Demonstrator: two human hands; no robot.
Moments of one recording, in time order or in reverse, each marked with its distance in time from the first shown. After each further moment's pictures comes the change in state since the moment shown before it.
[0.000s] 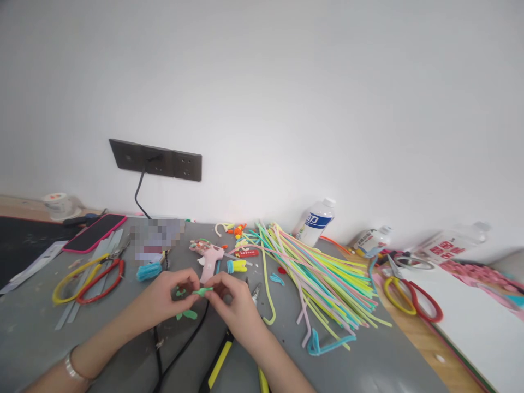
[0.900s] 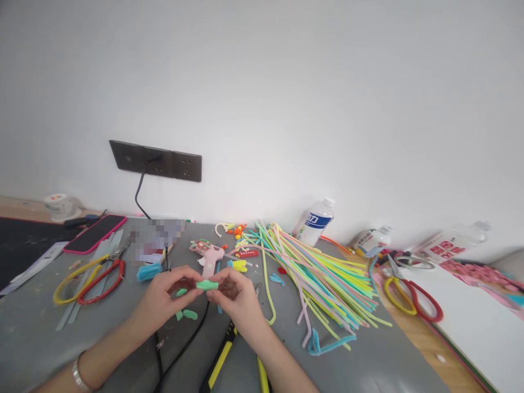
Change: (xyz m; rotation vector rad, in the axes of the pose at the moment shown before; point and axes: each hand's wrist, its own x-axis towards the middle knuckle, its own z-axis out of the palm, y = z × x) left_hand 0.002 -0.004 0.014 -0.090 0.271 0.117; right_hand 0.002 0.003 -0.001 0.392 0.056 0.163
